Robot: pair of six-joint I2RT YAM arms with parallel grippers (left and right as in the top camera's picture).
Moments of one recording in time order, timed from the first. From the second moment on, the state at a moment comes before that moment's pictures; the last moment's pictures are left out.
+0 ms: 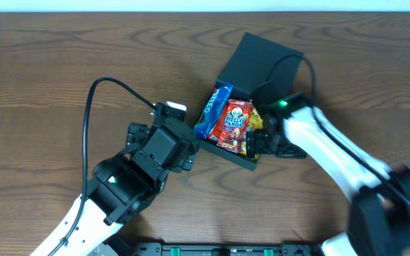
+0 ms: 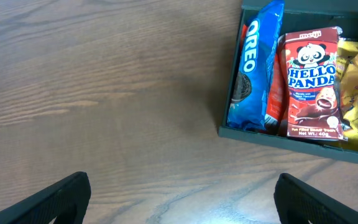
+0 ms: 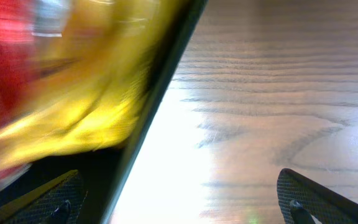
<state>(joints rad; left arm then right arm) -0.74 1.08 1.11 -0.97 -0.42 -0.32 0.46 1.63 1.18 -1.09 0.02 0.49</state>
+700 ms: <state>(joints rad) -0.40 1.43 1.38 -0.75 -0.08 -0.12 0.46 1.26 1.18 -1.24 -0.02 0.53</state>
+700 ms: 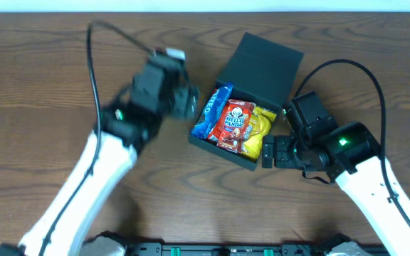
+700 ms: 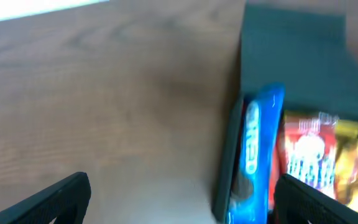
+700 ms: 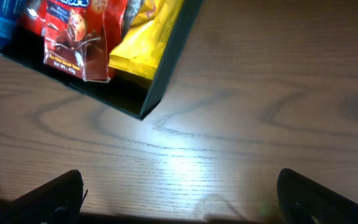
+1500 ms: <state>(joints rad) -0.08 2.39 2.19 -0.63 1.06 -0.35 0.46 1.26 1.18 -1.21 -0.02 0.62</state>
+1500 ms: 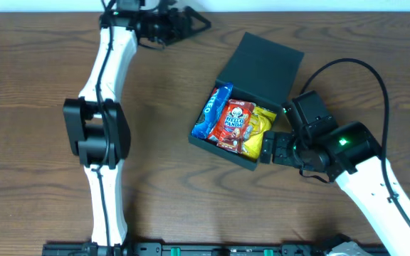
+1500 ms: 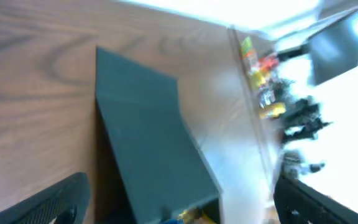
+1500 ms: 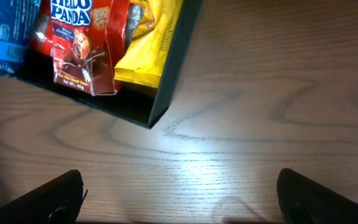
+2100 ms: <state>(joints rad) -0.22 2.52 2.20 -0.44 1.15 -0.70 0.46 1.26 1.18 -1.20 0.02 0.62</state>
